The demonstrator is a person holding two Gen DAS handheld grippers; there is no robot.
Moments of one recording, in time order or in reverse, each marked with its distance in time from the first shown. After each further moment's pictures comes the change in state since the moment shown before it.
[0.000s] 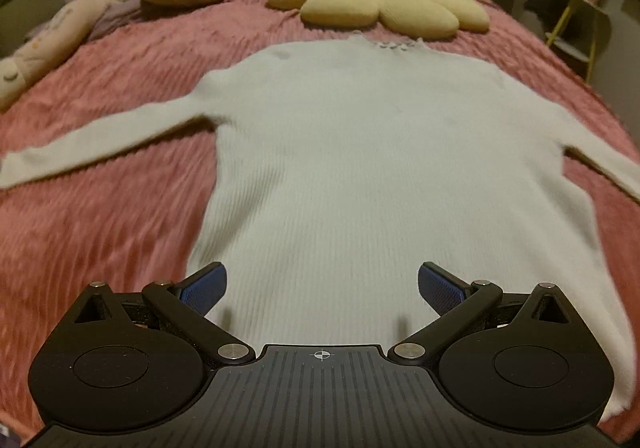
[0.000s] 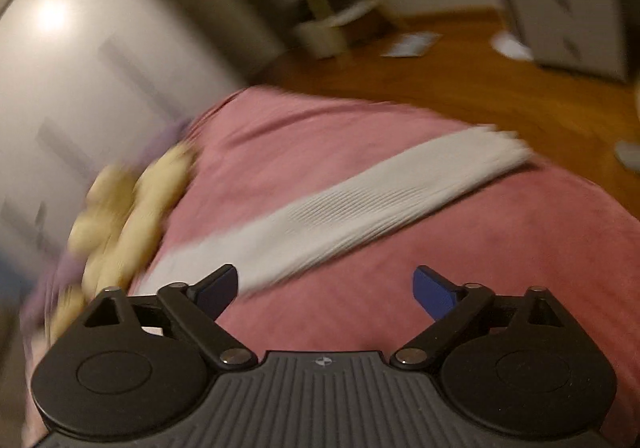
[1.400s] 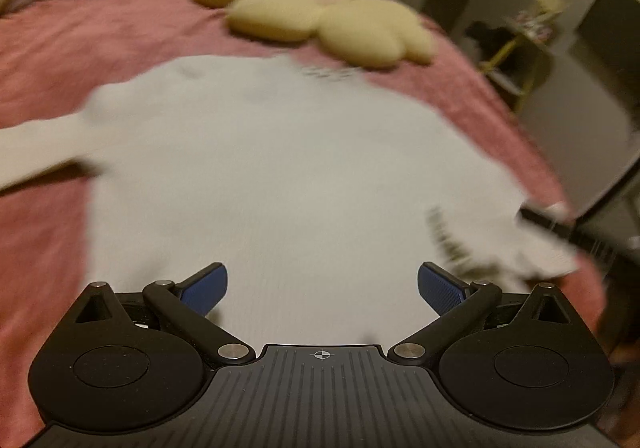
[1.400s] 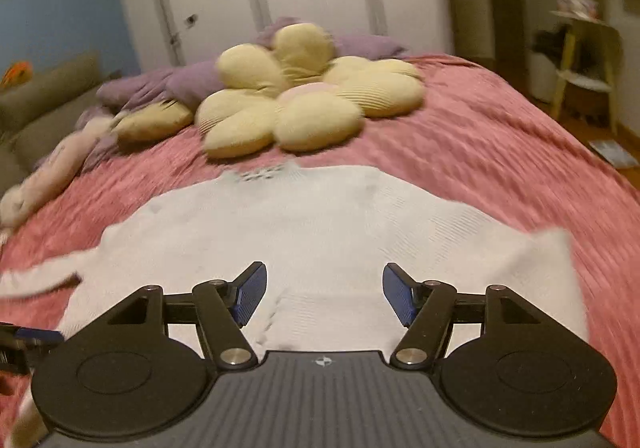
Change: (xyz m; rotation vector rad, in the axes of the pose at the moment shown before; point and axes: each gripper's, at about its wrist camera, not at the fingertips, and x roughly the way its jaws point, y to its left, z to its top) left arm 0.061 -0.008 0.080 -0.092 0.018 -0.373; right arm 0.087 0.216 -0.096 -0.765 0.130 0.286
